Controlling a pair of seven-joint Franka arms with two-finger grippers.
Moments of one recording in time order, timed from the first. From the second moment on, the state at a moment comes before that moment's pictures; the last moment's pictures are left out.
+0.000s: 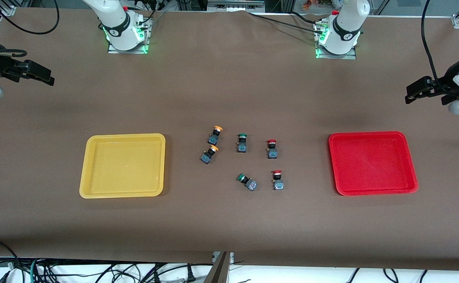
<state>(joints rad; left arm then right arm) 0.07 0.09 -0.10 -1.47 0.03 1.47 -0.01 0.02 0.05 0.02 -1.47 0.01 1.36 0.13</state>
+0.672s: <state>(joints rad) 0.07 0.09 -0.10 -1.47 0.03 1.47 -0.01 0.02 0.06 0.02 -1.47 0.00 1.37 0.13</state>
